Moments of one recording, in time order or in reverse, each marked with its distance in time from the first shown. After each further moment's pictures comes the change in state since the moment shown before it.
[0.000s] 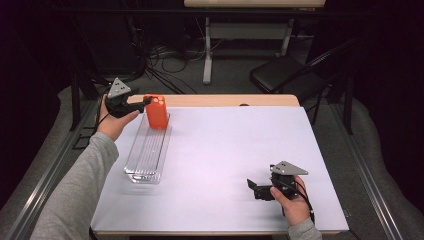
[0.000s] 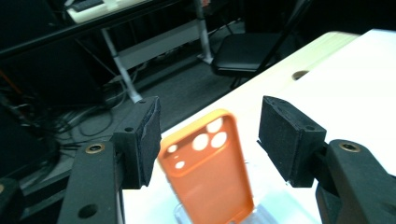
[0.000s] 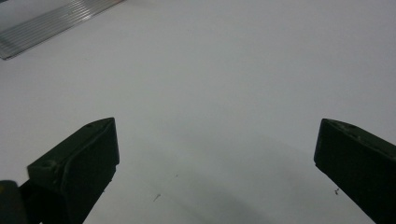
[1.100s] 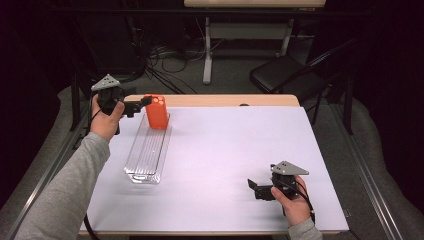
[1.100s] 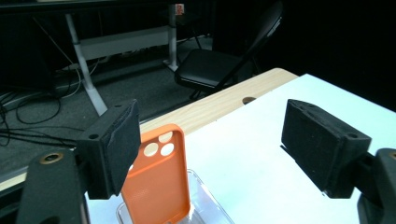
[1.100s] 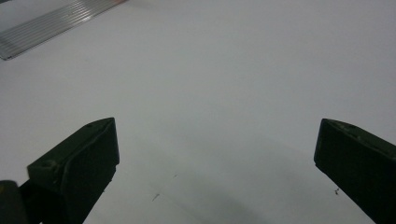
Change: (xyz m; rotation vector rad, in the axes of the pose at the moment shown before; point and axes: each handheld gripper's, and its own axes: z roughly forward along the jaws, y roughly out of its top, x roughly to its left) left arm -0.001 0.020 -0.031 -0.034 -0.136 -0.216; right arm -0.001 0.000 -0.001 -0.004 -0.001 -0.006
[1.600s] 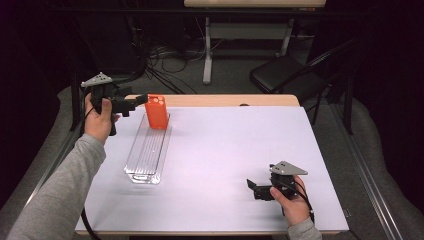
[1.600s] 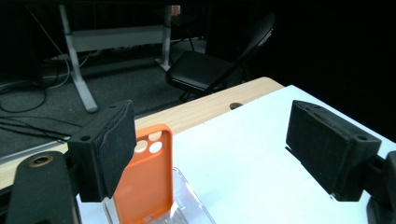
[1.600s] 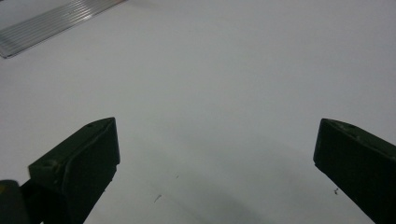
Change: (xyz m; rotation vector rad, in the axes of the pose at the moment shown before) left arm -0.003 0.008 -0.017 0.004 -0.023 -0.057; right arm 0.002 0.000 0.001 0.001 0.001 -0.004
